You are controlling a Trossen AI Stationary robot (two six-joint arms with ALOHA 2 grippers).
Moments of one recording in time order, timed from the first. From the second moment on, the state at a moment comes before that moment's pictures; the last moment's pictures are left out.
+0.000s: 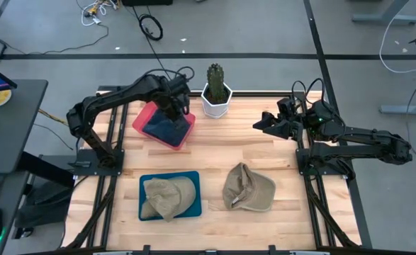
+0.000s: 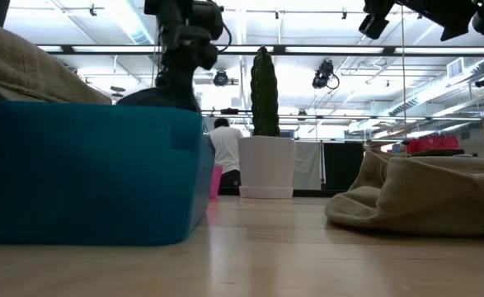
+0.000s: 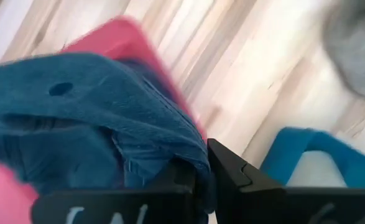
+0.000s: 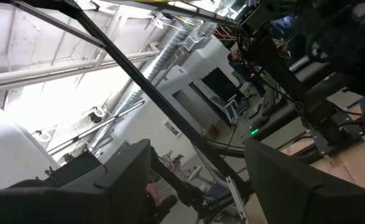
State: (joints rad) left arm 0.44 1.65 1.57 -1.21 0.15 -0.14; right arm -0.34 0.78 0.53 0.62 -0.63 0.99
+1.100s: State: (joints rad) left arm 0.43 1.65 1.48 -0.96 0.08 -0.37; right arm -0.34 0.78 0.53 0.62 -0.61 0.99
